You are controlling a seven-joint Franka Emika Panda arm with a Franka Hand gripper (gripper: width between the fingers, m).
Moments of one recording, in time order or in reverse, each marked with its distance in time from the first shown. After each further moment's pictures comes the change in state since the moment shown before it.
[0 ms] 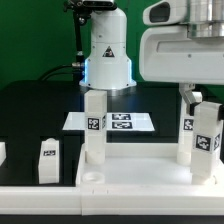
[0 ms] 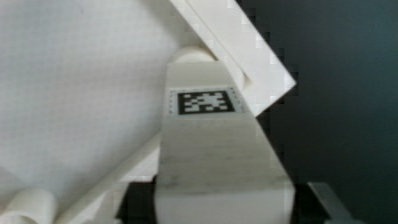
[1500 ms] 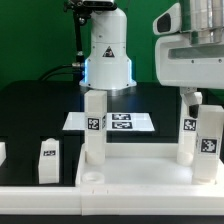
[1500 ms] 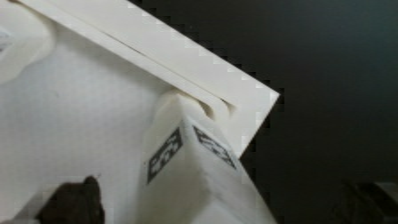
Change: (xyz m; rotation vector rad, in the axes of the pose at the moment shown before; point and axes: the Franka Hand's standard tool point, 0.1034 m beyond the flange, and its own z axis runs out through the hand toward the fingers) arm -0.018 -0.005 0.005 0.058 -0.037 0.029
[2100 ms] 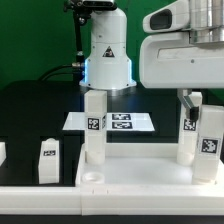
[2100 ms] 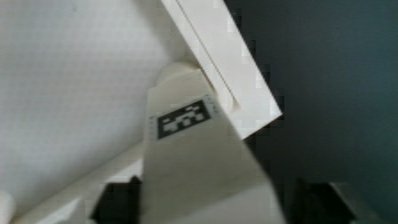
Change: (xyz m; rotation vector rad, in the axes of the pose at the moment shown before) arm 0.004 0.001 0.000 -0.017 0.020 -0.292
